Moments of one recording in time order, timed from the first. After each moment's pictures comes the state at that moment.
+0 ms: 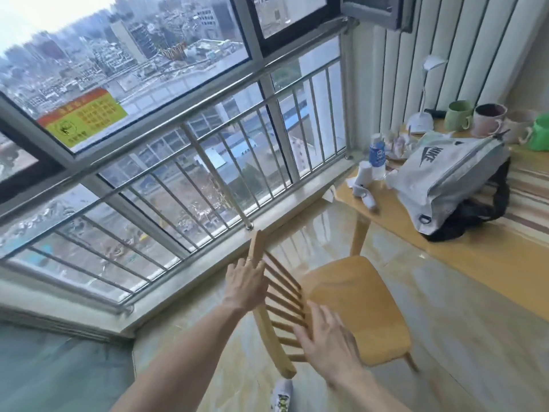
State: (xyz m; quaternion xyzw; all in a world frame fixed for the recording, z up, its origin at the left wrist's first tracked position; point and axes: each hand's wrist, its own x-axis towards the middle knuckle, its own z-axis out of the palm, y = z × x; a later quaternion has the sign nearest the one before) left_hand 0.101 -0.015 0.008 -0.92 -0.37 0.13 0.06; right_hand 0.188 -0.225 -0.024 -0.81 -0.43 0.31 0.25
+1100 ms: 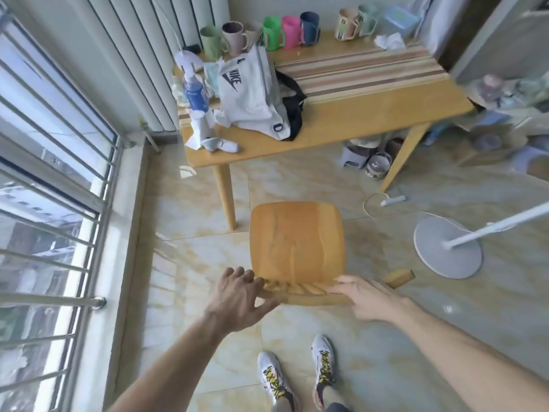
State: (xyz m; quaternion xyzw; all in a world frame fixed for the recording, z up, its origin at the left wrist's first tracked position) left_hand 0.101 0.155 -0.110 -0.94 0.30 0.15 -0.02; right_hand 0.057 -0.162 -0.093 -0.92 -0.13 0.37 0.07
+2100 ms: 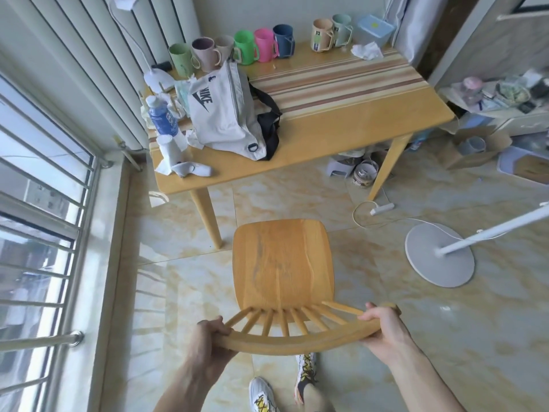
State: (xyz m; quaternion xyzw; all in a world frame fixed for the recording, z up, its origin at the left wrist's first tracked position) left_hand 0.115 0.106 -0.087 -0.42 -0.49 0.28 -0.72; right_hand 0.059 -0.205 -0.098 -0.33 0.61 0.10 0.71
